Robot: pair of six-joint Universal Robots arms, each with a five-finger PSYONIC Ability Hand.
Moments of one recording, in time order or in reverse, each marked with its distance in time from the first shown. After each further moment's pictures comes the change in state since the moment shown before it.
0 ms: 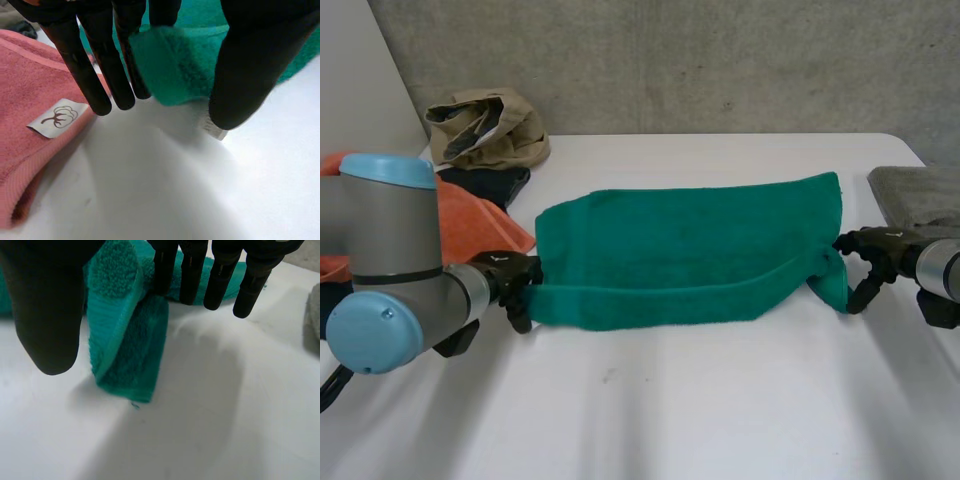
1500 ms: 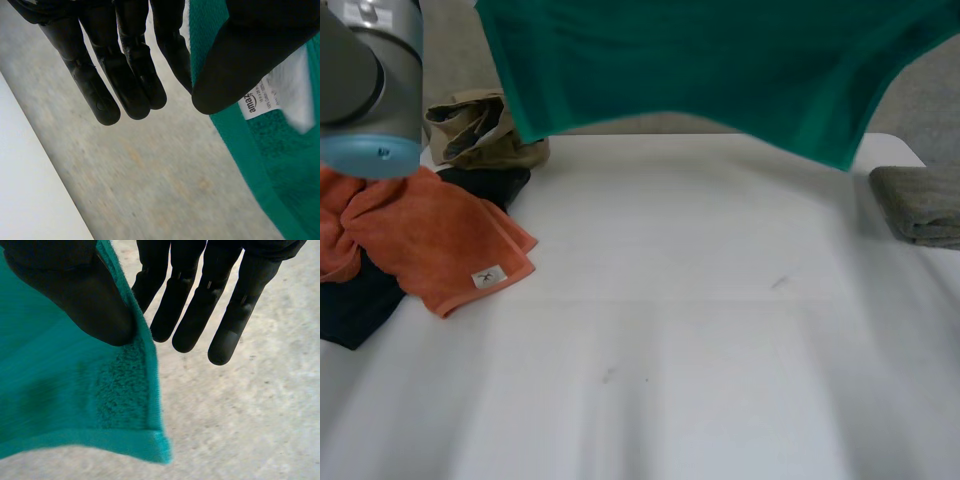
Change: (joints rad) left arm 0.018 0.063 0.543 0.618 -0.111 0.180; right arm 0.113 -0.180 -0.297 -0.698 0.245 -0.260; left_hand 0.317 0.384 0.382 0.396 0.361; right_hand 0.746 0.806 0.801 0.808 0.786
